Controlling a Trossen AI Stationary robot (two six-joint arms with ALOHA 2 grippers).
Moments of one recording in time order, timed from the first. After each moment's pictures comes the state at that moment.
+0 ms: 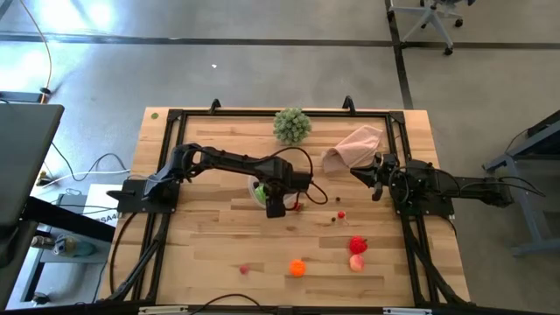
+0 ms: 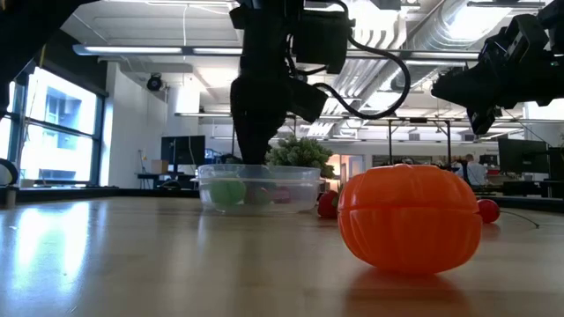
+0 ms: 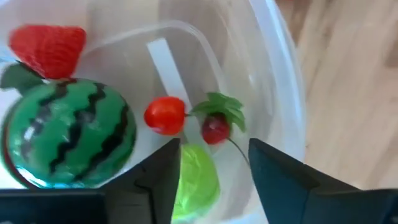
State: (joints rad) left arm 0.10 2.18 1.78 -1.20 -0.03 -0.14; right arm -0.08 0.06 0.01 0.03 0.13 0.42
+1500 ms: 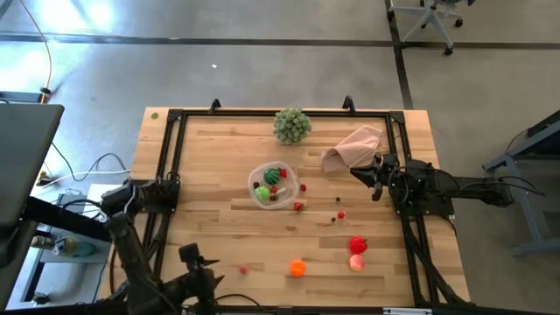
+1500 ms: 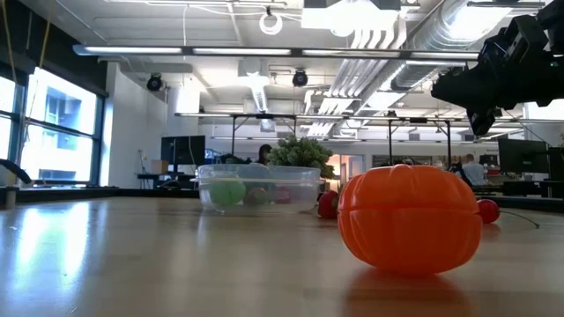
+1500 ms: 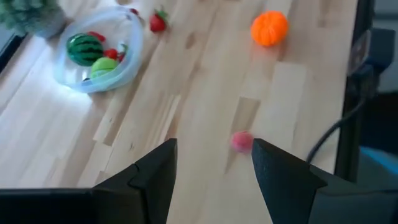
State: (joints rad) left arm -0.98 1.96 1.75 -1.48 -0.80 -1.40; right arm -0.08 0.07 0.01 0.03 0.13 0.42
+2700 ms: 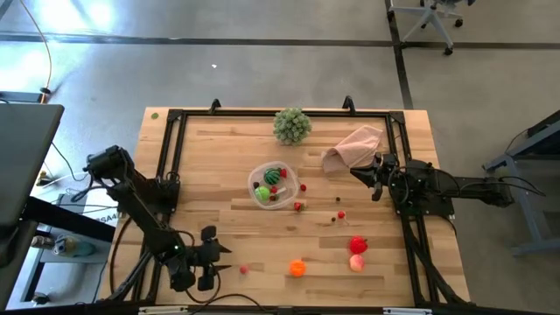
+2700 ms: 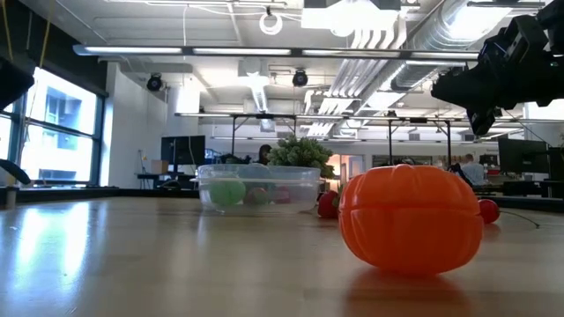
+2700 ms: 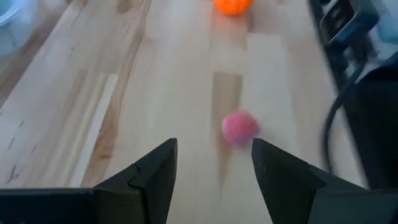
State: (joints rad) left arm -0.88 1.58 0.69 -0.09 -0.70 -0.88; right arm -0.08 0.07 0.01 0.03 0.13 0.42
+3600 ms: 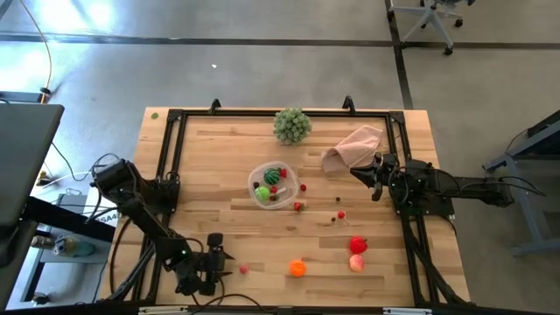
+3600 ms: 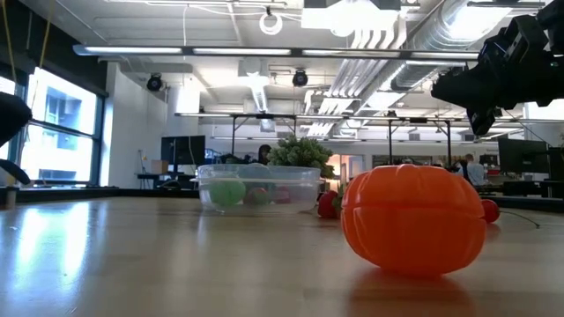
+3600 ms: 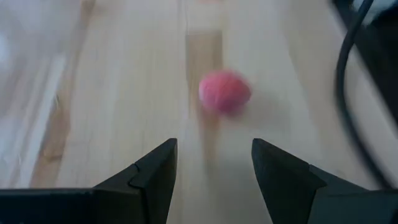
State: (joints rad) left arm -0.87 1.74 0.69 0.05 -0.61 -0.73; right arm -0.08 0.07 0.01 0.03 0.13 0.42
